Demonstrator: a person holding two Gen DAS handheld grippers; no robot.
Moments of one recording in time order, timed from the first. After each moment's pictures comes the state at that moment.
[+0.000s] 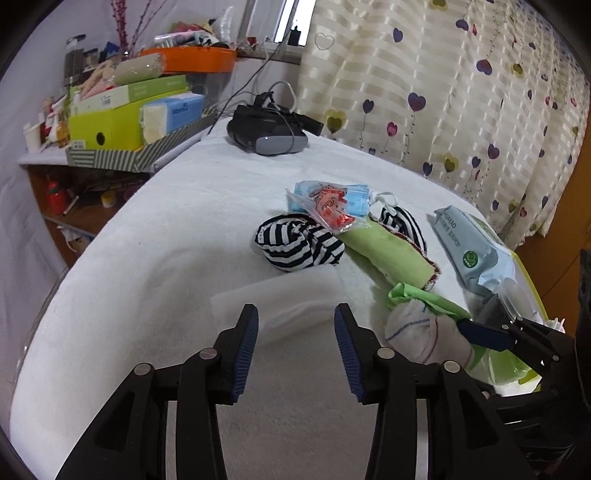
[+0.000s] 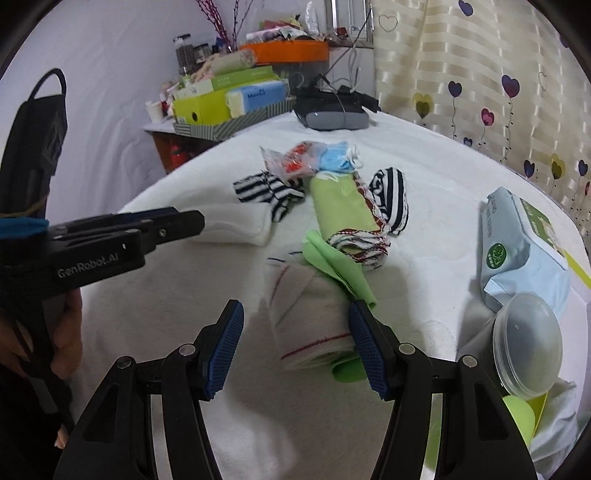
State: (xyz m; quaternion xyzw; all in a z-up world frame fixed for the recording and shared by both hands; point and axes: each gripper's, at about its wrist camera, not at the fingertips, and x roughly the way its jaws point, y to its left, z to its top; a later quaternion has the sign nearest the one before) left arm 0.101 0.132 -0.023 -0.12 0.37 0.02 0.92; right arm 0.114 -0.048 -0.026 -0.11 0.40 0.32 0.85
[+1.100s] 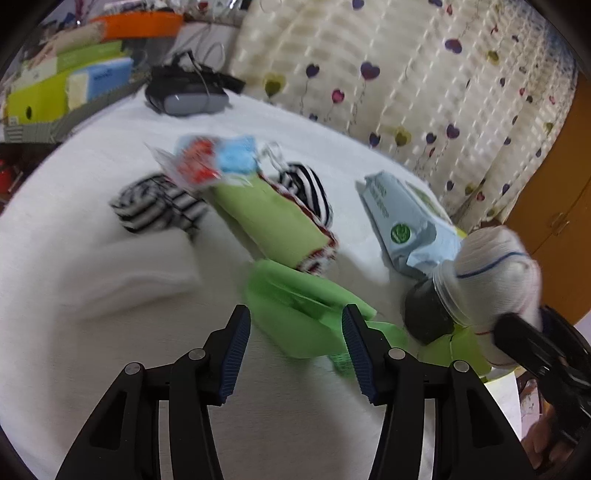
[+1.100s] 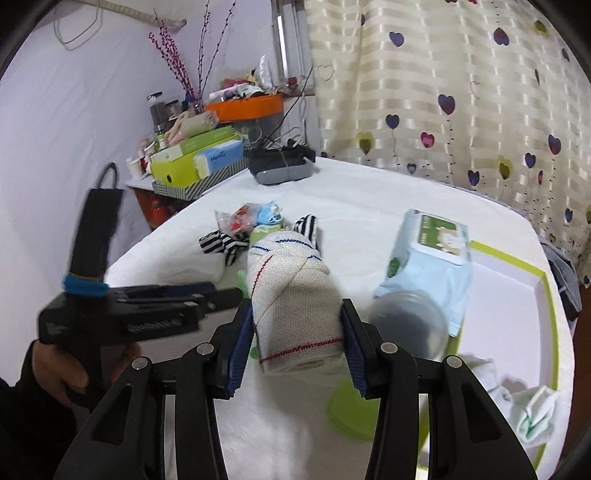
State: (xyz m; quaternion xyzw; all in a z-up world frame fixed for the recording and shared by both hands) left arm 0.130 0.043 -0.036 -0.18 0.42 -0.08 0.89; right arm 0.097 -0.131 0.029 -0.04 0.33 0.28 0.90
